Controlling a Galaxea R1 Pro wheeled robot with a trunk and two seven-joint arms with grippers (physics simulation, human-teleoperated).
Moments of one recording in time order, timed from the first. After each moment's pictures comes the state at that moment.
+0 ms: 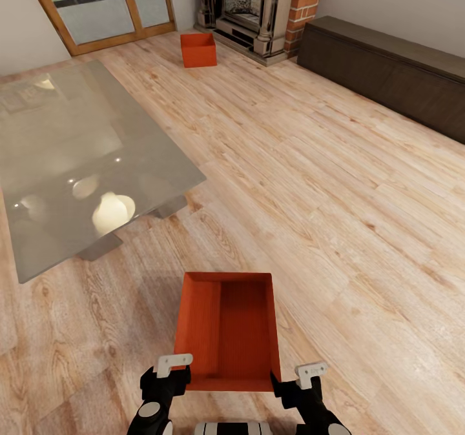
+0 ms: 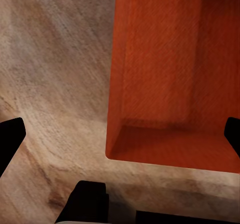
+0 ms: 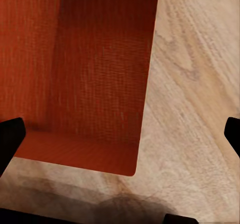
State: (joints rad) left arm -0.13 -0.11 -0.18 -1.12 0.06 0.28 0.34; right arm -0.08 0.07 0.06 -1.07 0.09 0.06 0.08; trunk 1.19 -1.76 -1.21
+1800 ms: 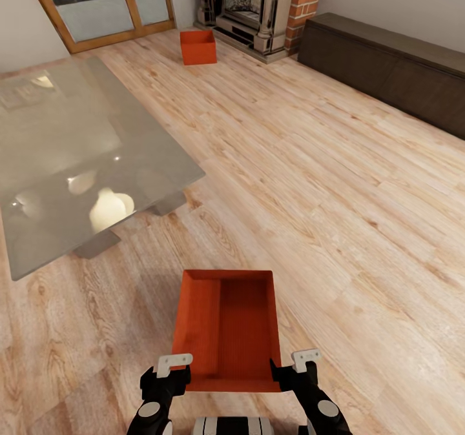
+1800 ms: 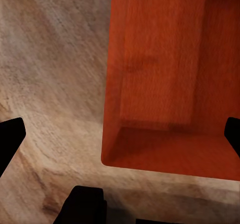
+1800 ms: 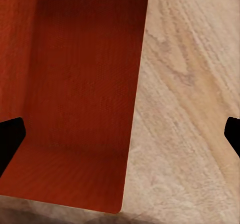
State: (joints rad) left arm -0.13 -0.11 -0.18 -1.12 0.06 0.28 0.34; right arm -0.21 0.08 0.07 -0.92 0.09 0.06 0.02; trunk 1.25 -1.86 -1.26
